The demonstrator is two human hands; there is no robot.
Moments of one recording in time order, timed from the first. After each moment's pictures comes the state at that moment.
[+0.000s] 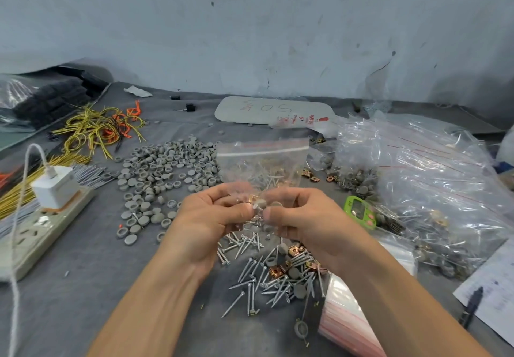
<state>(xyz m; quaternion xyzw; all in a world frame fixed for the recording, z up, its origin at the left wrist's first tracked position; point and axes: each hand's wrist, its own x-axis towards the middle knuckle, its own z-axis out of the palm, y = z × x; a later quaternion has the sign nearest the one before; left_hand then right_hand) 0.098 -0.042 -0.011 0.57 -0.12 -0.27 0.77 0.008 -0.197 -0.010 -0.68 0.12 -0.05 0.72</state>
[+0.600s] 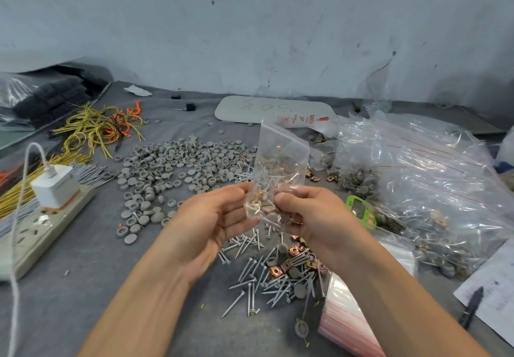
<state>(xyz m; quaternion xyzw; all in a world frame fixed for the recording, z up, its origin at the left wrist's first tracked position) 0.104 -0.037 -0.007 0.52 -0.11 -0.36 0.76 0.014 -0.197 -0.015 -0.61 0.20 -0.12 0.75</state>
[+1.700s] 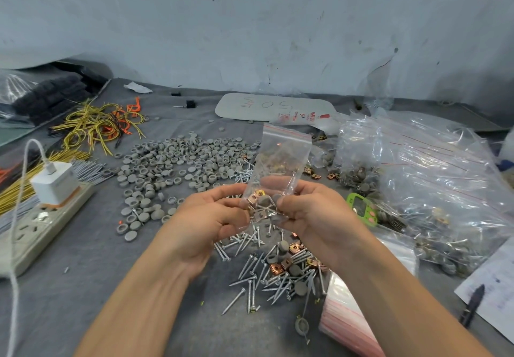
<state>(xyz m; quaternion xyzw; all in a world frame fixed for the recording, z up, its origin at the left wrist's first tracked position) 0.106 -0.034 -0.010 0.62 -0.11 -0.33 0.70 0.016 -0.201 -0.017 -0.56 0.15 -0.09 0.81</state>
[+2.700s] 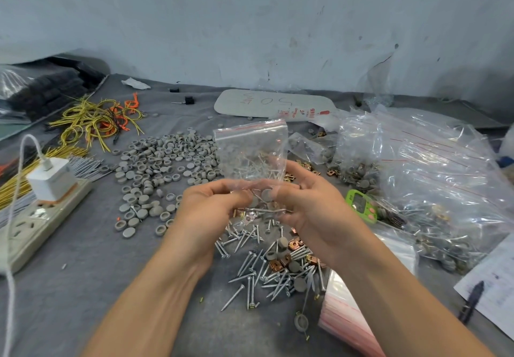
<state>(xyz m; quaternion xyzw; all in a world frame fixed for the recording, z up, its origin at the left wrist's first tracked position) 0.098 -0.044 -0.013 0.67 -0.14 -0.21 0.70 0.013 -0.195 -0.010 -0.58 0.11 -0.11 0.80</state>
